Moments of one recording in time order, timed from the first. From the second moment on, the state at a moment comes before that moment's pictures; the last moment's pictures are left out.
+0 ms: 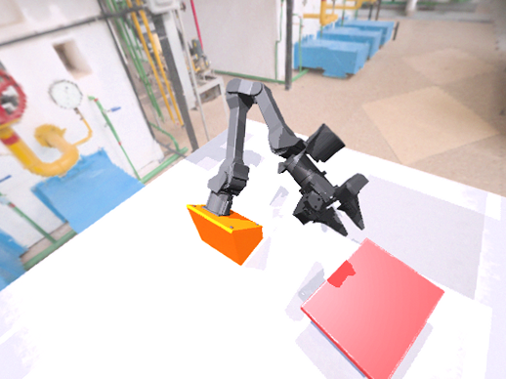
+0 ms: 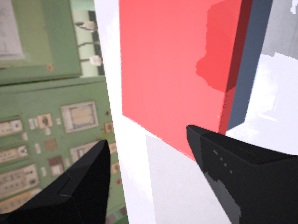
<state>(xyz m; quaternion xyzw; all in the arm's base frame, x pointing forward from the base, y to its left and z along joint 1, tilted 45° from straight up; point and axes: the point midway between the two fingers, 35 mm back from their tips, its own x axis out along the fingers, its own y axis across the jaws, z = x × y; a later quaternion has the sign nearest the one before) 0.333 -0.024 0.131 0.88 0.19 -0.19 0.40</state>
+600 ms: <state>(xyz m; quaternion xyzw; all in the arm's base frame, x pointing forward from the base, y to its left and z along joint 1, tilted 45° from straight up) 0.299 -0.049 0.100 0.88 0.24 -0.23 0.32</state>
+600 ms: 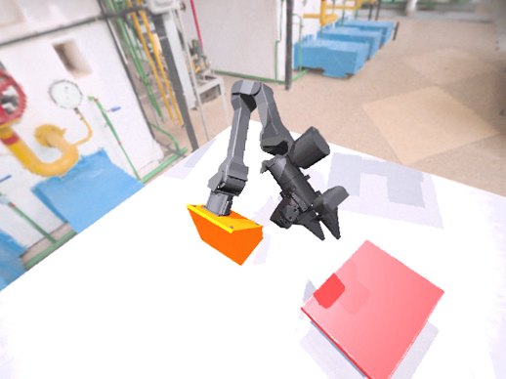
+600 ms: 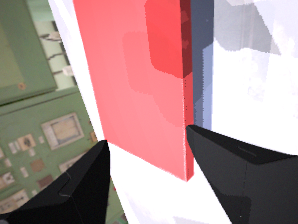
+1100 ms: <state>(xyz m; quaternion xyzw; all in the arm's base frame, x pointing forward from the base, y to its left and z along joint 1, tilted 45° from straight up) 0.303 -0.013 0.064 0.89 0.24 -0.23 0.32</state>
